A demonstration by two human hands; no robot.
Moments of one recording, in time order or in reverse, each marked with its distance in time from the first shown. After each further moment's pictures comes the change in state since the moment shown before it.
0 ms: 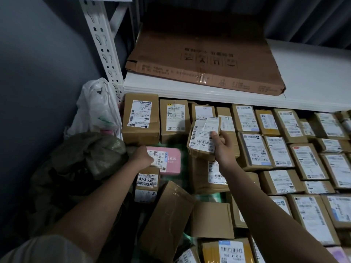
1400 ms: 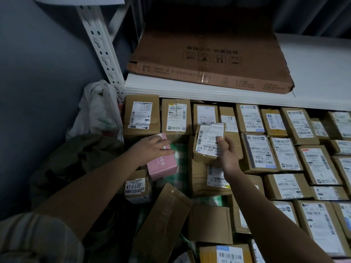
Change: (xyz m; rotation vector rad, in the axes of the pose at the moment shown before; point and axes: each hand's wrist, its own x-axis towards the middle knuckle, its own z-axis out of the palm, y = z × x) left_hand -0.011 0.031 -0.032 1.245 -0.042 0.860; right_hand 0.007 0.009 -0.023 0.003 -0.039 0.001
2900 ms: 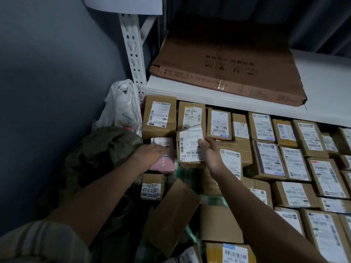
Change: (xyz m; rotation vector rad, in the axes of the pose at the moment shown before) left_hand -0.046 0.013 0.038 -0.258 0.045 -0.279; right_hand -0.035 -0.007 0.076 -0.194 -0.187 0.045
